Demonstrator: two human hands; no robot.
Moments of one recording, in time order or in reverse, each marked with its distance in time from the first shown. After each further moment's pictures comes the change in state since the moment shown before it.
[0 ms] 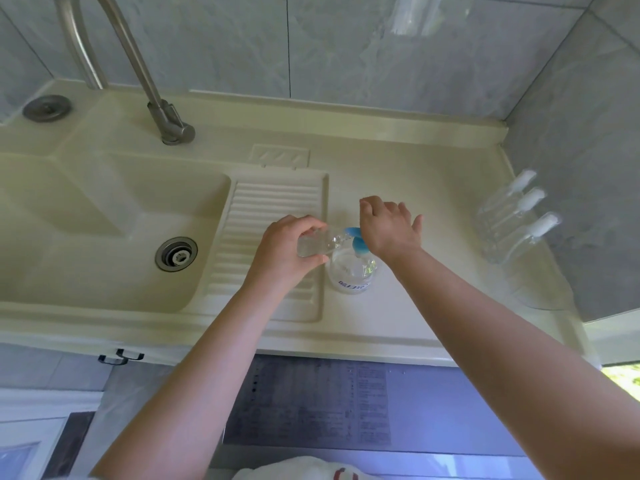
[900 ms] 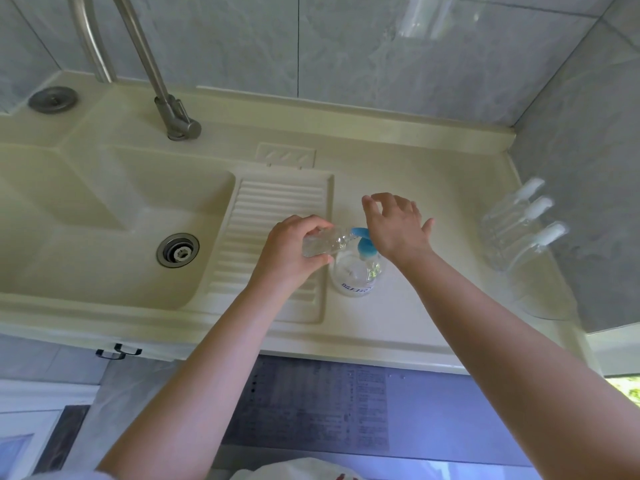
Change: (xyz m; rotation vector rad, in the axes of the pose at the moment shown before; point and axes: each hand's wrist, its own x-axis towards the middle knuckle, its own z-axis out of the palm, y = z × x) left_hand 0.001 -0.003 0.000 -0.030 0.013 -0.001; right_hand 0.004 0.002 -0.003 0.024 0.066 -0.034
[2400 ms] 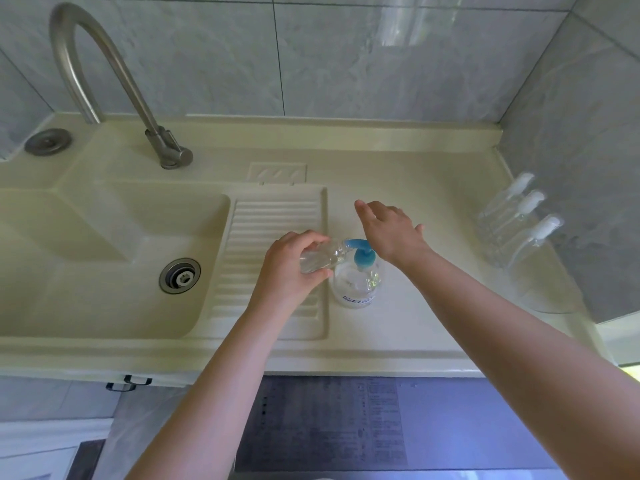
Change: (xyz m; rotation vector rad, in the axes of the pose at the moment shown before) left_hand 0.003 0.003 0.001 0.015 0.018 0.030; right_hand 0.005 -0.005 -0.014 0.055 -0.072 -0.012
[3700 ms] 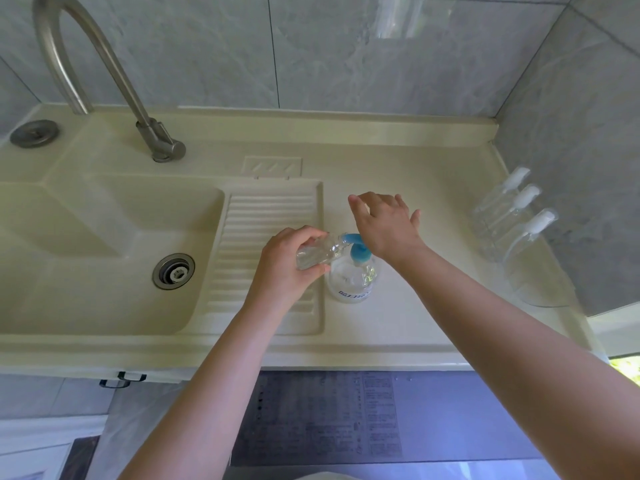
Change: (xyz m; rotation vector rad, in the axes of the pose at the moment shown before) left_hand -0.002 -0.002 0.003 -0.053 -0.008 0.016; right_hand -0.002 -0.001 0.006 -0.069 0.084 -0.058
